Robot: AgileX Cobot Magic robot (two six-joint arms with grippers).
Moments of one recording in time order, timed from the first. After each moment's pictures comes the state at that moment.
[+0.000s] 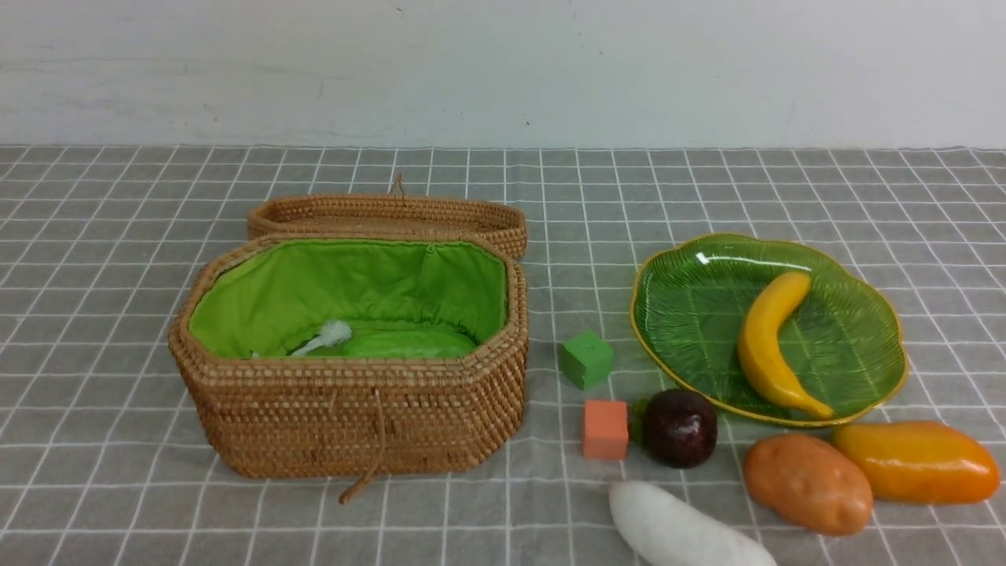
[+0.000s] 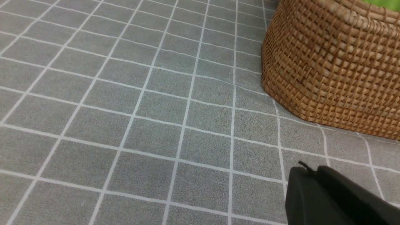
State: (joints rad) right arm 0.07 -0.01 0.03 -0.27 -0.40 0.30; left arm -0.09 -0.01 0.03 0.23 0.40 -0.50
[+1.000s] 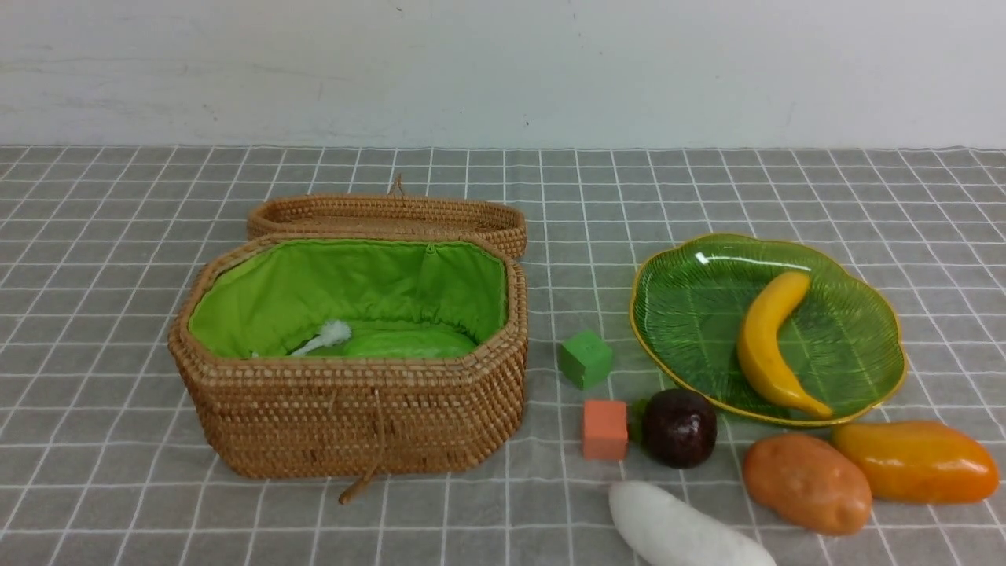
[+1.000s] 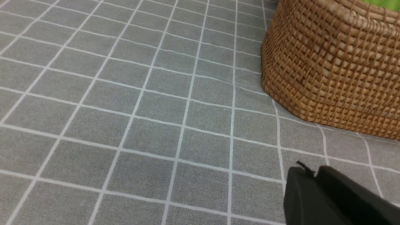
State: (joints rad) right arm 0.07 0.72 -0.69 0.04 0.81 0.34; left arm -0.09 -0.01 0.03 0.23 0.40 -0.50
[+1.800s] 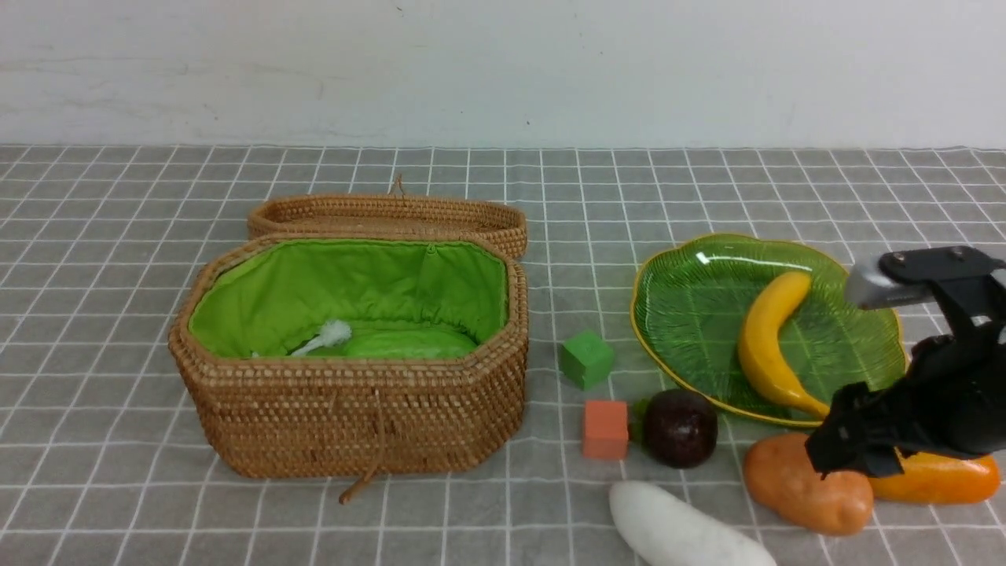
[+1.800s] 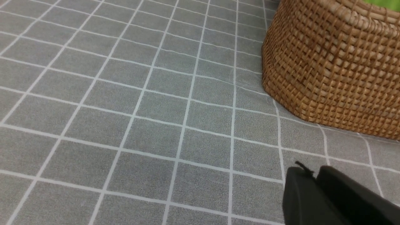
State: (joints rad) right arm 0.12 1.41 -0.87 0.37 0.71 -0.39; left arm -0.09 -0.01 0.03 0.23 0.40 -0.50
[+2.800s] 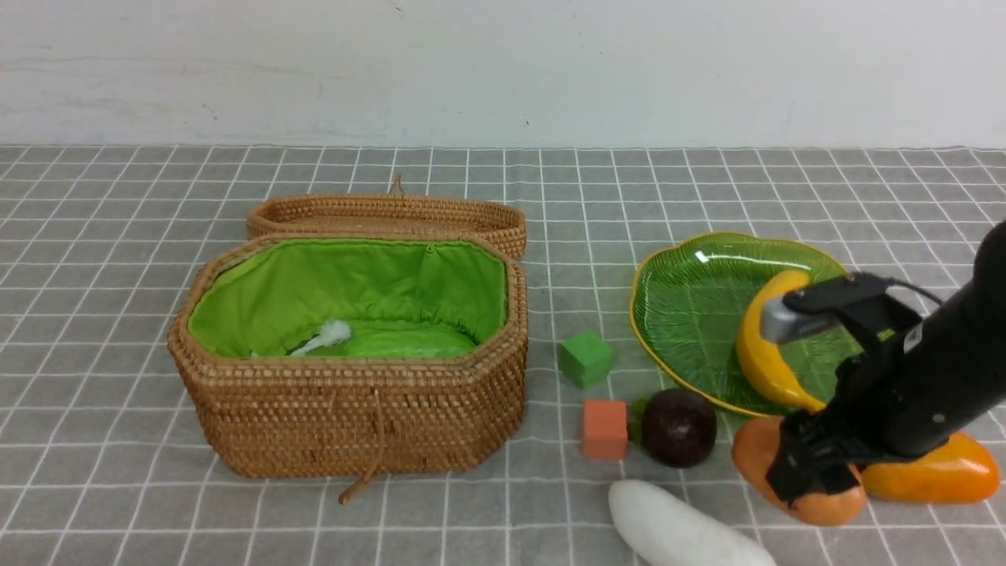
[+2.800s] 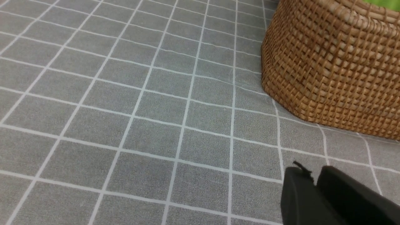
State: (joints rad) right arm 0.20 1.54 -1.00 0.30 0.83 -0.40; left arm -0.09 -0.01 0.03 0.23 0.40 -0.50
